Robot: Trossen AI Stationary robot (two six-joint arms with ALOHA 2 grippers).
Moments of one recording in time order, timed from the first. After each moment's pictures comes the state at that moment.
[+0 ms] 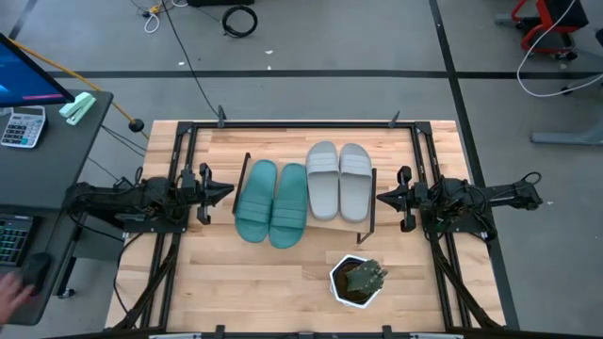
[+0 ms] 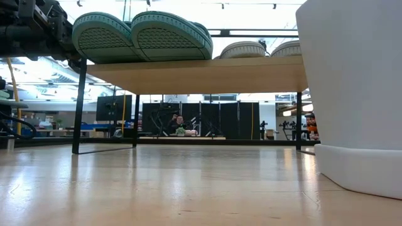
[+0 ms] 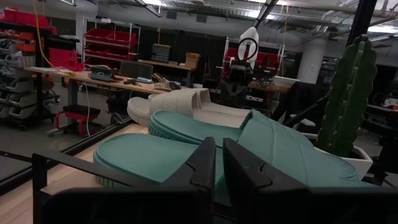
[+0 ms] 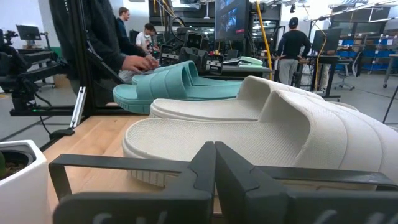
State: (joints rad) left arm -0.06 0.08 0.01 0.25 -0.24 -0.15; right arm 0.12 0.00 0.01 0.04 0.16 0.00
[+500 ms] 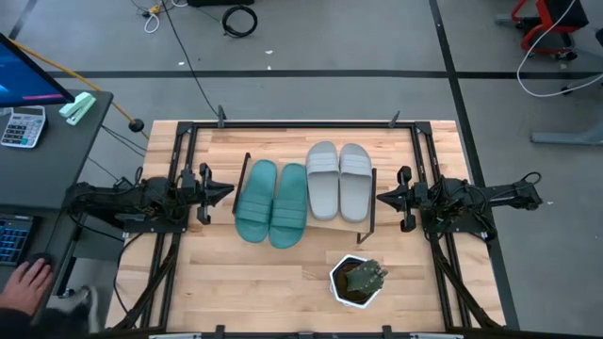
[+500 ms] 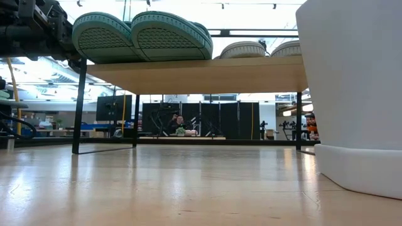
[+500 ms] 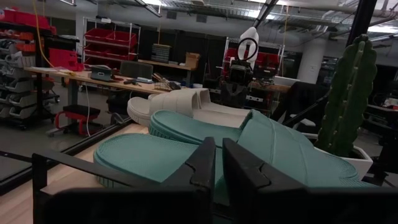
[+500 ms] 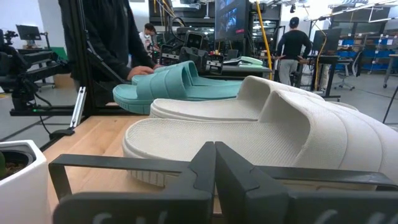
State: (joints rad) left arm -0.06 0.08 0.01 0.25 -0.24 -0.15; right arm 0.12 0.00 0.01 0.04 0.16 0.00
